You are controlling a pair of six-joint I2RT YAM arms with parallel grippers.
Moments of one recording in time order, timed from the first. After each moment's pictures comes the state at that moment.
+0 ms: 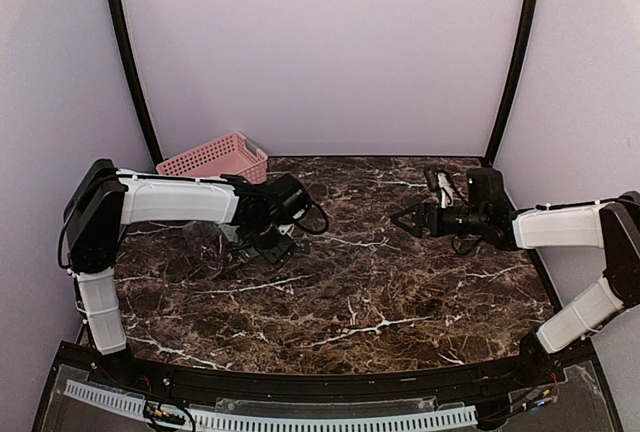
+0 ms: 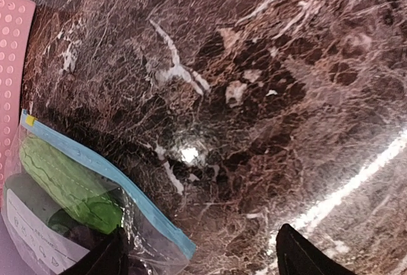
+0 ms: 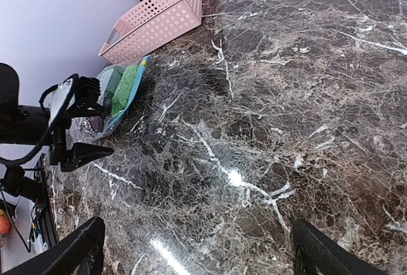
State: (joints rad) left arm -0.84 1.90 1.38 -0.72 -0.36 -0.09; right arm 0.38 1.44 0.67 0.26 -0.59 0.31
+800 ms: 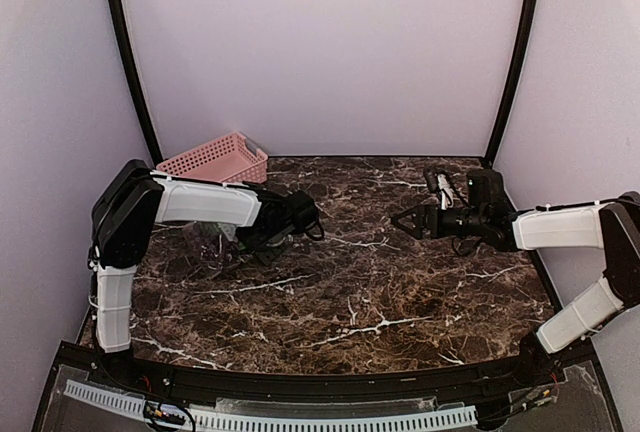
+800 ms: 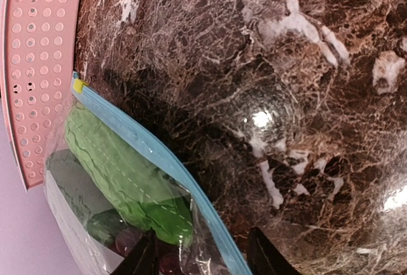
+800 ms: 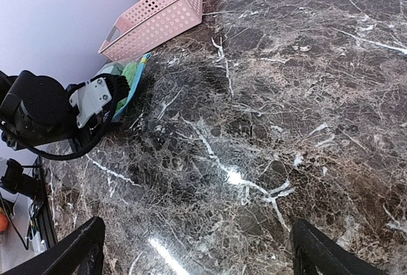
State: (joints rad) left arm -0.84 2.09 1.49 -0.88 -0.67 -0.14; right arm 0.38 1.44 0.66 0.27 -0.59 0.29
